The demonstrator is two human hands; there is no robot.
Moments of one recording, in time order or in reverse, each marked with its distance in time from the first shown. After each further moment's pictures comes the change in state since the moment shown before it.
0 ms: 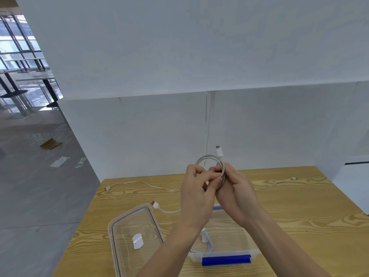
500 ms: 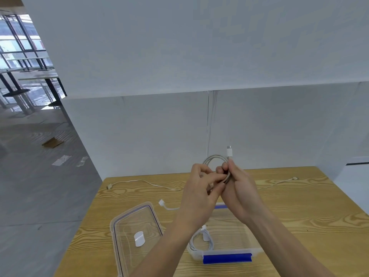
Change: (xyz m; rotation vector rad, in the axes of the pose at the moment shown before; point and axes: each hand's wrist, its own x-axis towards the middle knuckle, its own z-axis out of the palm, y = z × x) left_hand -0.002 -0.010 -0.010 0.114 -0.210 0.101; right_hand 0.001 -0.002 0.002 -0.018 0.121 -0.012
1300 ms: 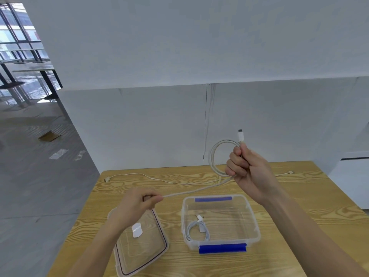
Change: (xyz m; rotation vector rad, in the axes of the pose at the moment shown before) left_hand -0.040 -0.091 -0.100 0.169 -0.232 -0.339; right_hand -0.002 -0.040 -0.015 -0.185 -0.116 -0.050
